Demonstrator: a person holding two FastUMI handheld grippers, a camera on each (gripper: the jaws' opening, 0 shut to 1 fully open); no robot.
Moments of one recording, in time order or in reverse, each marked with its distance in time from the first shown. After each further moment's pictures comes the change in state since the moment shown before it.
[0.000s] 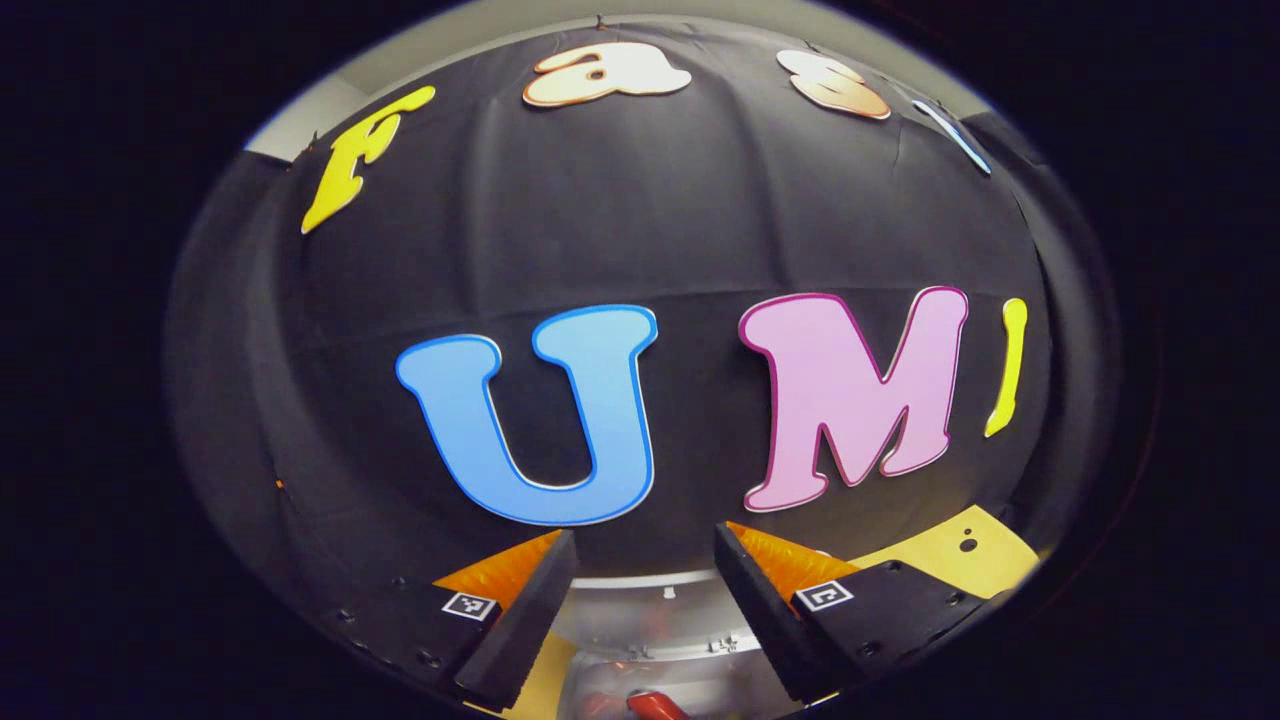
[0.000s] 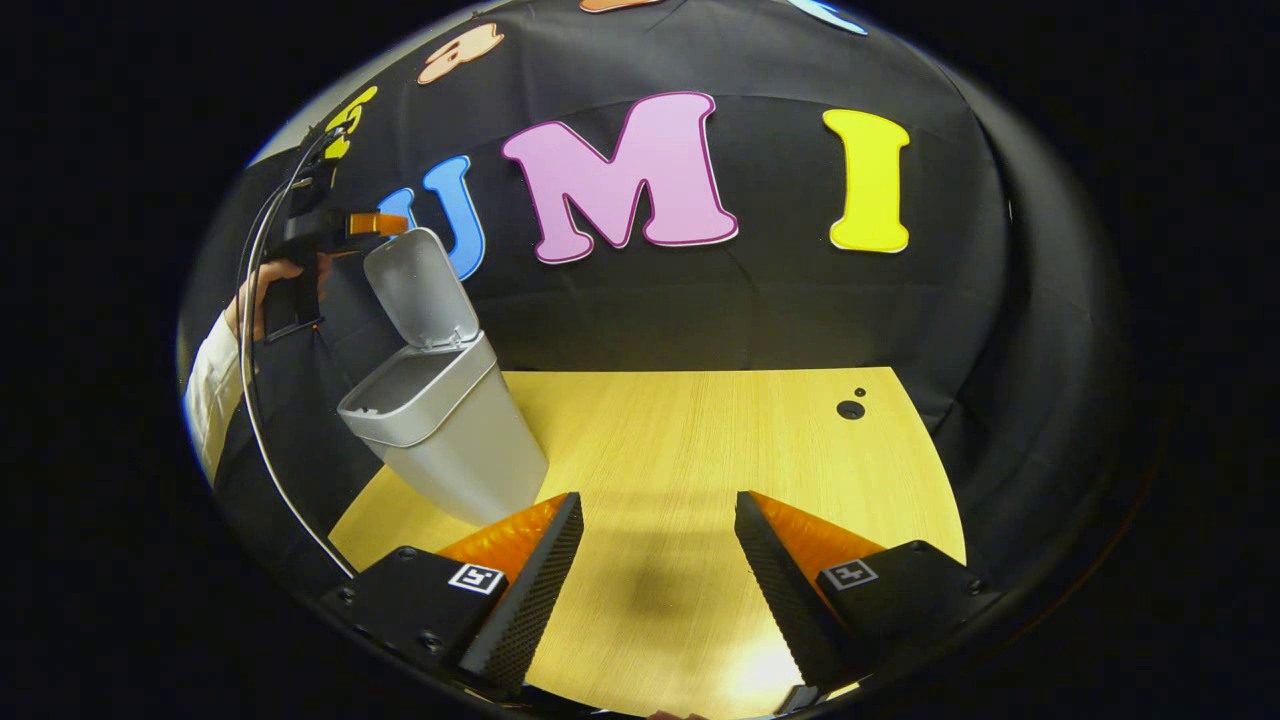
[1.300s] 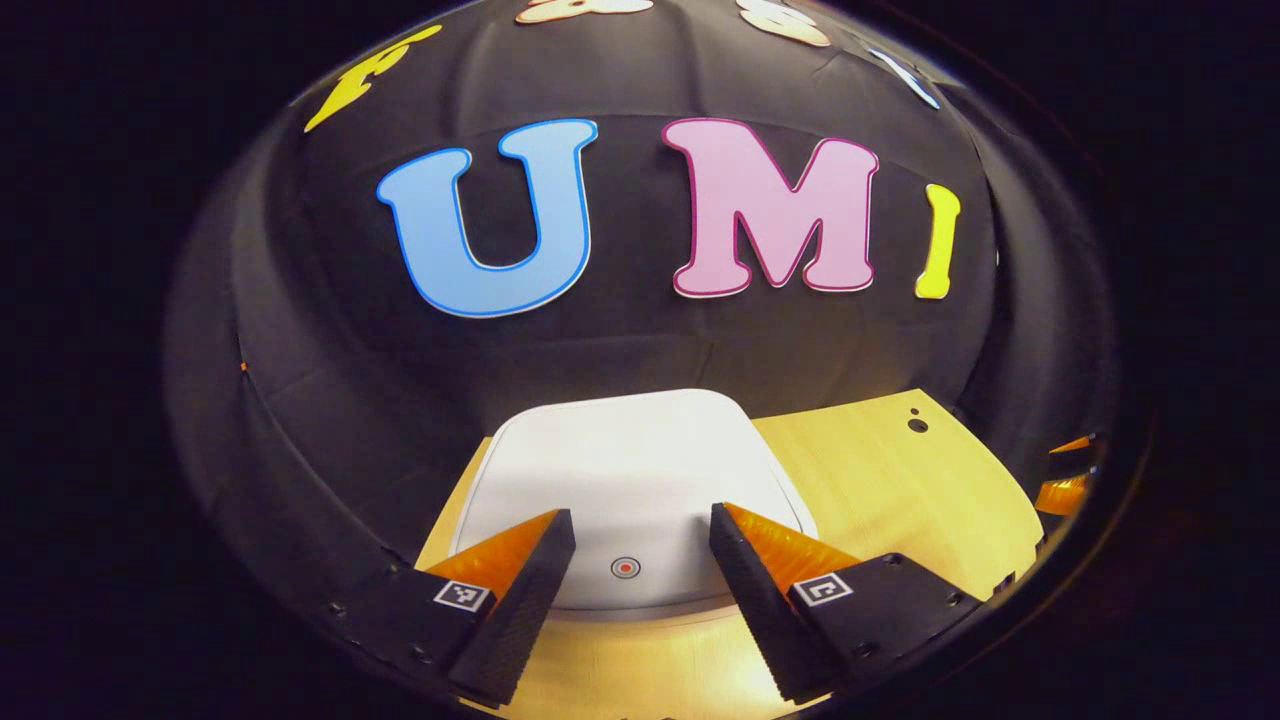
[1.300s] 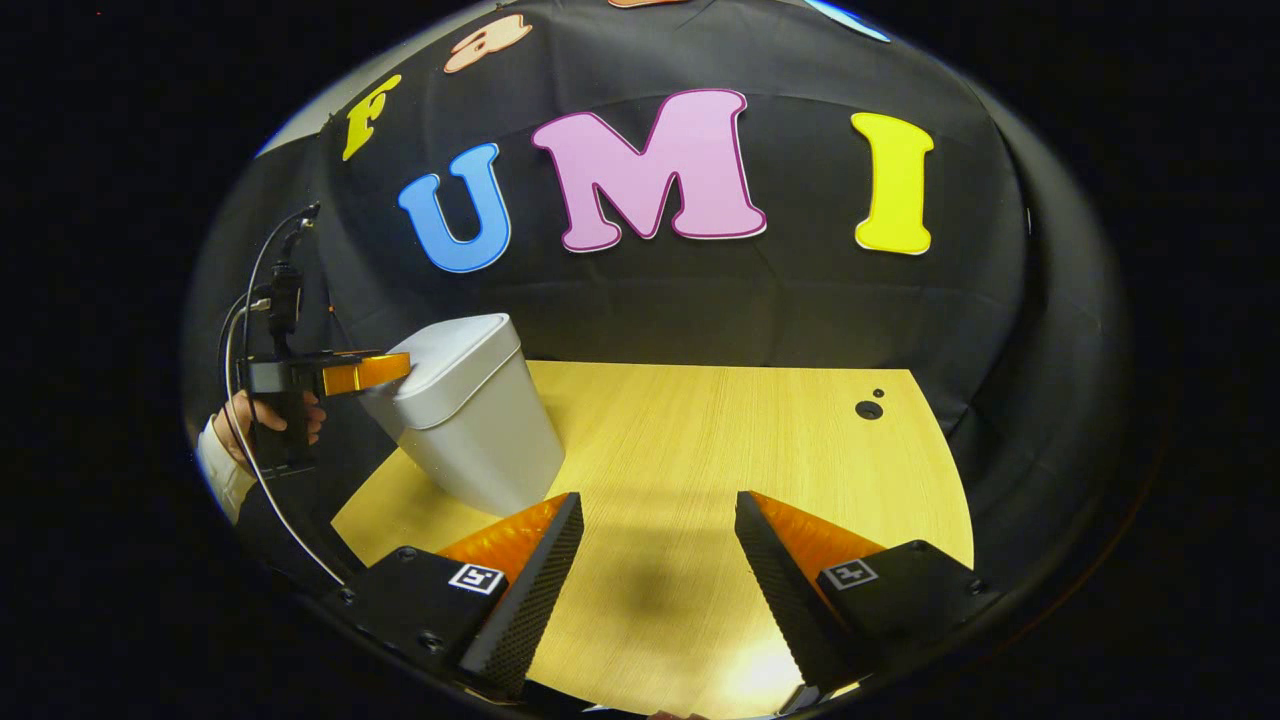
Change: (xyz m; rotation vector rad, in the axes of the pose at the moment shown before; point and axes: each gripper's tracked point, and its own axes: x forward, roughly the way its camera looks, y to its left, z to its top) left arm -0.111 -0.044 -0.208 -0.012 0.345 -0.119; right arm -0.002 0.018 -0.010 -0.038 0.010 0.041
